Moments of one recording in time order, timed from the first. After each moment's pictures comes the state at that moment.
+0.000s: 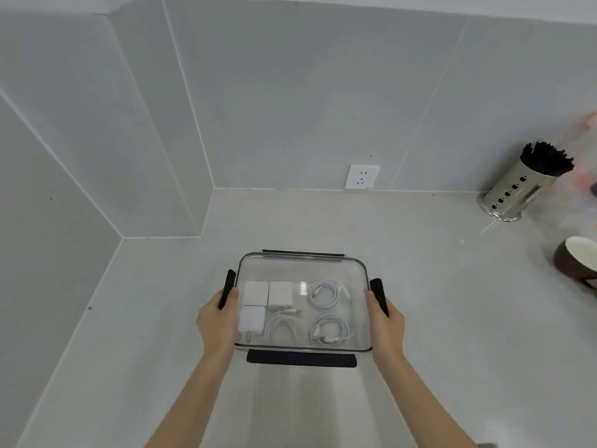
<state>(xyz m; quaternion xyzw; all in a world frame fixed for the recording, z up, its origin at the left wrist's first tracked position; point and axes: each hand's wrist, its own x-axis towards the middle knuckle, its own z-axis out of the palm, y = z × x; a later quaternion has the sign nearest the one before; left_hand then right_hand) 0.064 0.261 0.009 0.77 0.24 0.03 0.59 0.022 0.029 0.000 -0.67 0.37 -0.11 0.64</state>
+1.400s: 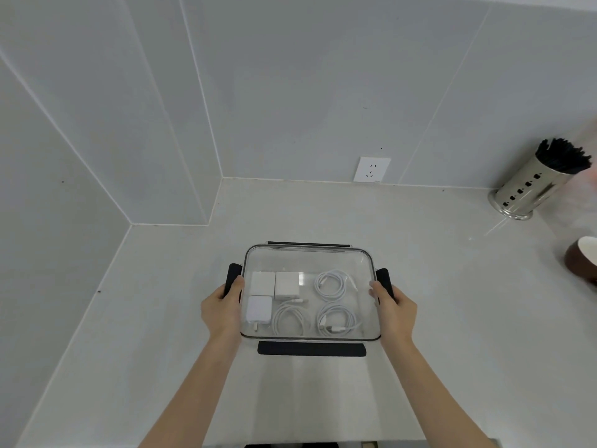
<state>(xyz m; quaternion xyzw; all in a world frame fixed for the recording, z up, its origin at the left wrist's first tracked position) 0.070 0.267 -0.014 0.66 0.32 0.03 0.68 0.032 0.017 -0.015 -0.67 0.38 -0.12 0.63</state>
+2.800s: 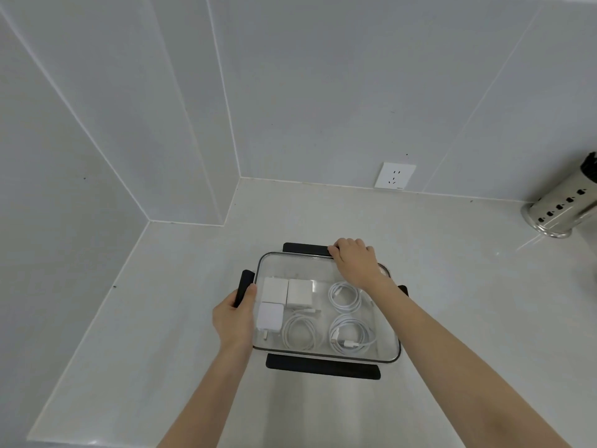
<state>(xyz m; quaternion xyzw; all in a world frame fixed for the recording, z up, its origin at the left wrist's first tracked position) 0.067 0.263 -0.013 0.66 0.31 0.05 0.68 0.160 0.054 0.000 -0.99 0.00 0.08 0.14</state>
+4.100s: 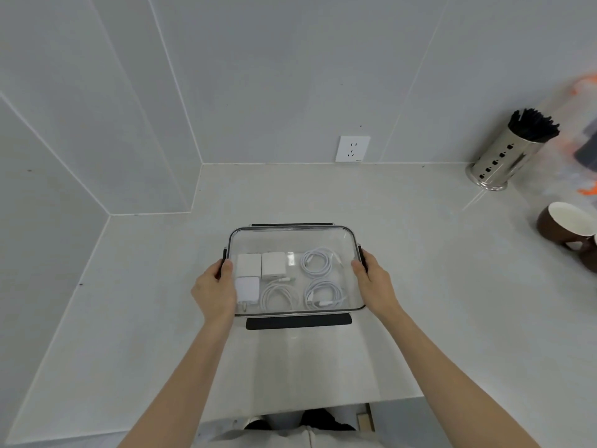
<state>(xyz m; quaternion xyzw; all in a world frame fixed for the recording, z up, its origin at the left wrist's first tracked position) 0.062 0.257 -0.003 0.81 0.21 0.08 0.53 0.023 0.011 -0.001 -0.86 0.20 0.01 0.47</state>
